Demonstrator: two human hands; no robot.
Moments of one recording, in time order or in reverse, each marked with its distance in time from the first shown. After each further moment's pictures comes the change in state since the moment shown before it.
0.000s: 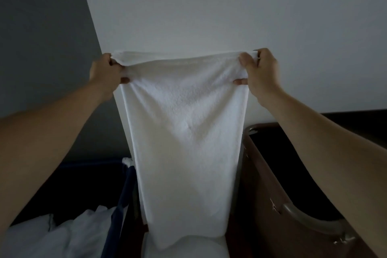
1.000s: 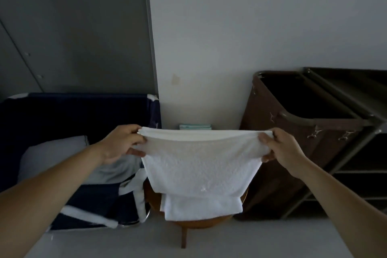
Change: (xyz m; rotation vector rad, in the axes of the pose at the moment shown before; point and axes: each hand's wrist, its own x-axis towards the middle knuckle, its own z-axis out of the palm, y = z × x) left_hand -0.388 -0.084 -0.215 0.048 -0.584 -0.638; right_hand -0.391 0.021 -0.100 -0.319 -0.389 0.501
